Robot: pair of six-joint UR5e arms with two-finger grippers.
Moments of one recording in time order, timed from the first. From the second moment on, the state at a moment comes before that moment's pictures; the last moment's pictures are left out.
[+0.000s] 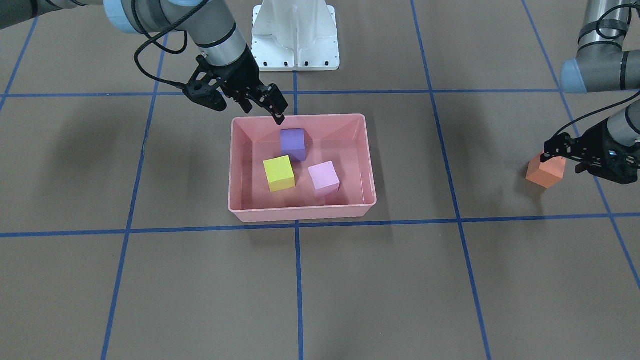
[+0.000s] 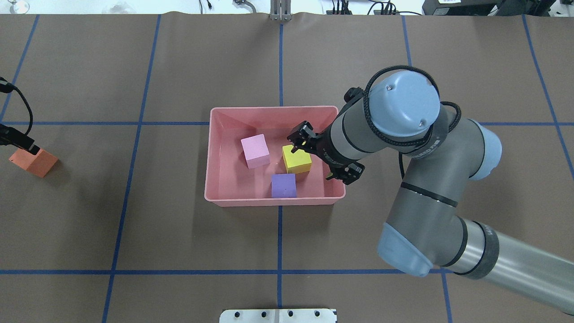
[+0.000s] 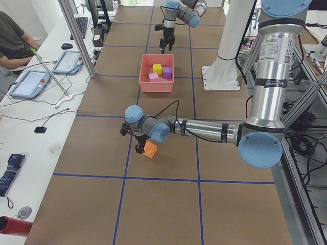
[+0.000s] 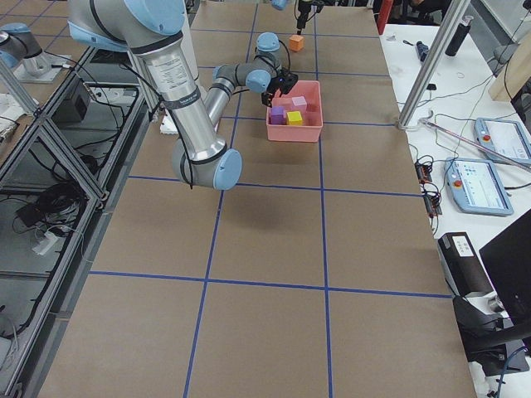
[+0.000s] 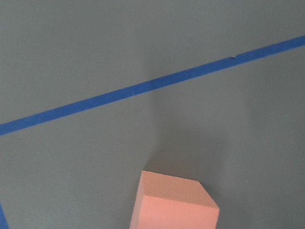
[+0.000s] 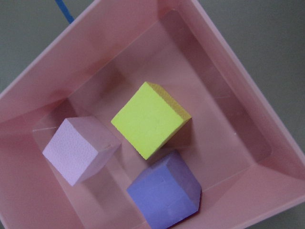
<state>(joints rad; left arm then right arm) -1.14 -1.63 -1.54 -1.93 -2.36 -0.22 0.58 -1.01 1.92 -1.46 1.96 1.87</state>
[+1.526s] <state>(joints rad) -1.05 -1.63 -1.69 -1.98 -2.44 -0.45 0.92 -1.24 1.92 -1.45 2.20 1.37</state>
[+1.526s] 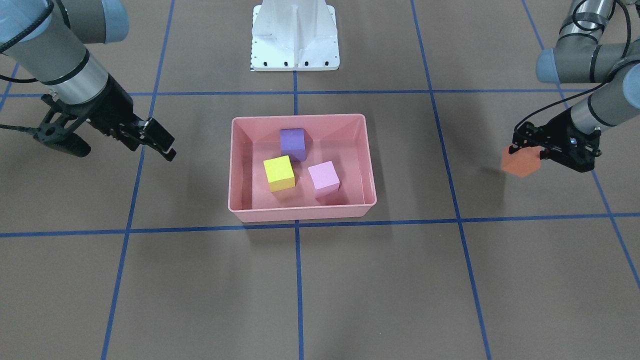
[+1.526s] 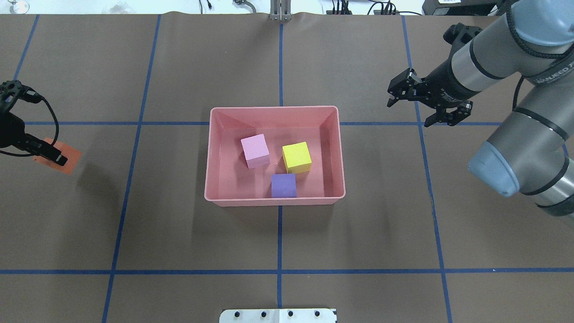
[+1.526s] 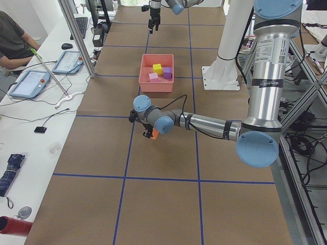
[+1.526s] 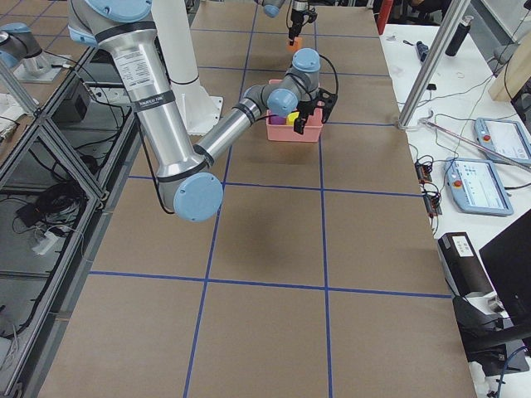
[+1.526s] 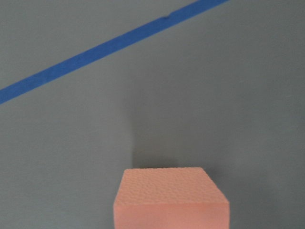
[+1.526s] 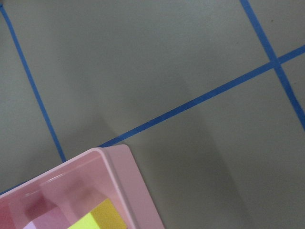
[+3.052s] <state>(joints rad) -0.70 -2.14 -1.75 -1.86 -2.28 -1.24 0.99 -1.47 1.93 -1.44 2.19 1.02</state>
